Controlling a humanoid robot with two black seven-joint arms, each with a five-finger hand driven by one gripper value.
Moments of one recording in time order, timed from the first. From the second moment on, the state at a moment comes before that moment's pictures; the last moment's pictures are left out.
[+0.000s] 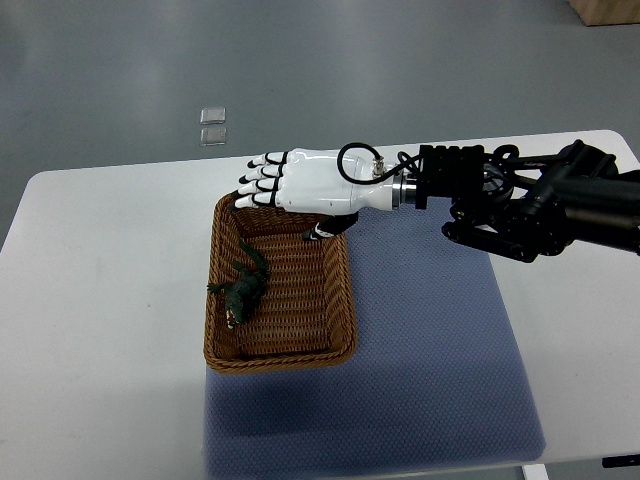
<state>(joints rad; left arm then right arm) 0.00 0.00 -0.05 -0.16 0.06 0.11 0.00 1.28 -0.18 -0.23 0.83 -1.51 -0.52 0.61</state>
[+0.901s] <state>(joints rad) 0.00 0.00 -0.05 -0.16 0.06 0.11 0.00 0.74 -0.36 0.71 0.77 -0.64 0.15 0.40</state>
